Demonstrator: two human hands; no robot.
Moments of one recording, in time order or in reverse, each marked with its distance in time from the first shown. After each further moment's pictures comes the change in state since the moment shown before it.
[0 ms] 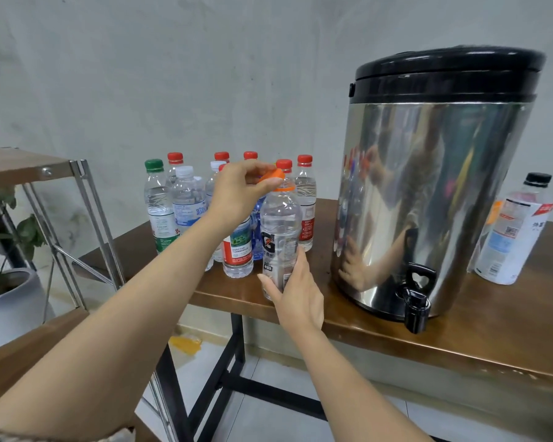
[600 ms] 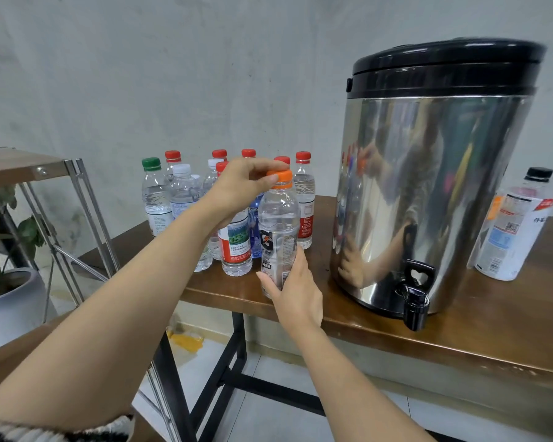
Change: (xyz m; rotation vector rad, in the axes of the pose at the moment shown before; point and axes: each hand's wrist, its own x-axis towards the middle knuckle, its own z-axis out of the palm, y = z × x) left_hand 0.007 0.008 -0.004 -0.074 -0.240 -0.106; right_hand 0.001 0.000 -0.002 0.001 -0.037 -0.003
